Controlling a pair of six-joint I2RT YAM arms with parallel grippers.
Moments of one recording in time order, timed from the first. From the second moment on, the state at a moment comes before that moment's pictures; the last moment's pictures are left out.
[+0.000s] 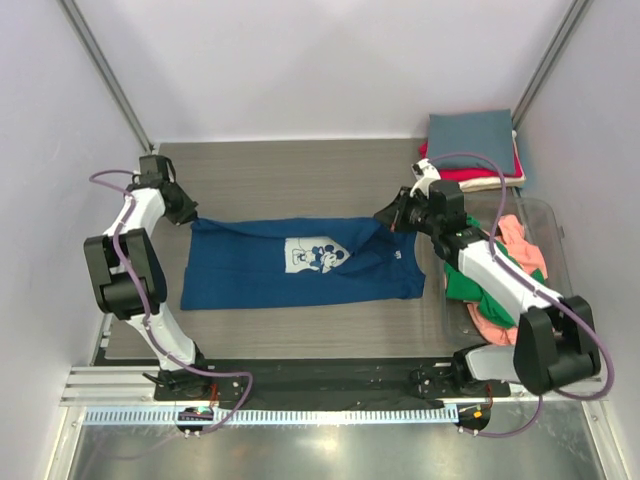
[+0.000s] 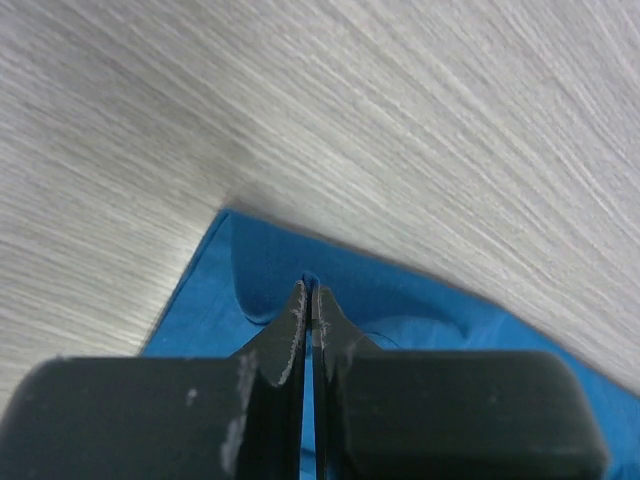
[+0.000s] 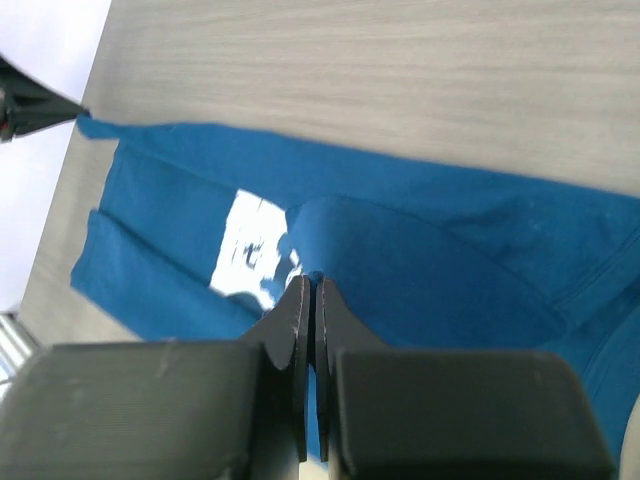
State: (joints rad) left arm 0.20 1.81 1.34 -0.53 0.08 -0.52; right arm 0.27 1.34 0.85 0.06 -0.35 0.45
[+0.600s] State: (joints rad) left arm 0.20 1.63 1.20 -0.59 0.02 -0.45; right arm 0.29 0.96 0.59 -0.16 -0.26 0.55
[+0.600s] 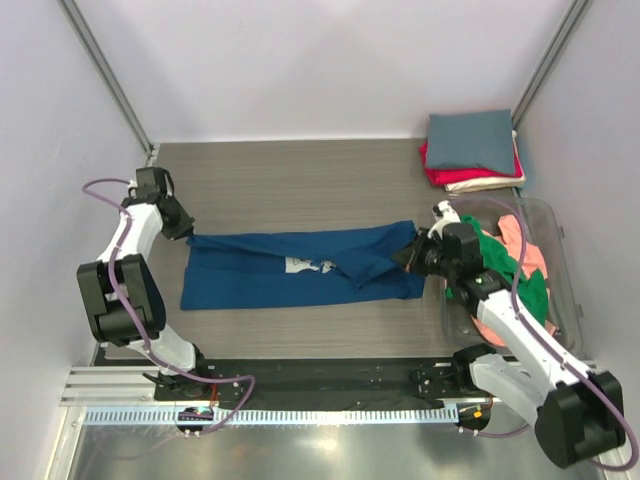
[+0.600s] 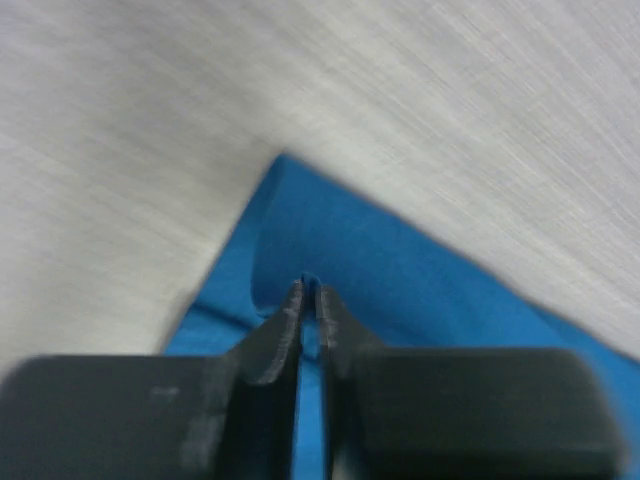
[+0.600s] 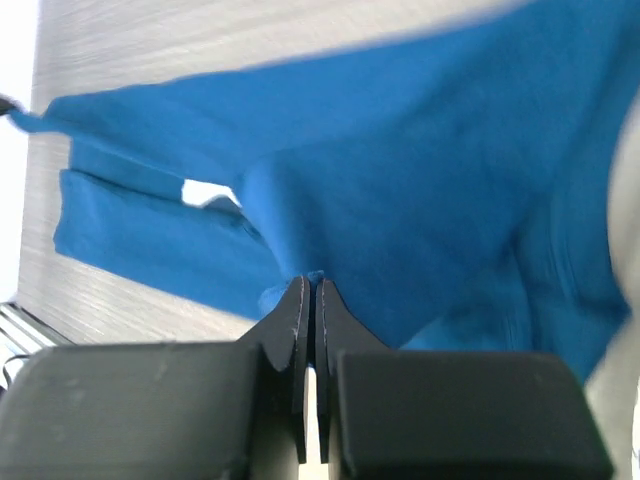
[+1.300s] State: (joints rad) left arm -0.05 1.58 1.18 -0.64 -0.14 -0.48; right arm 0.48 1.18 0.69 -0.30 0.00 0.71
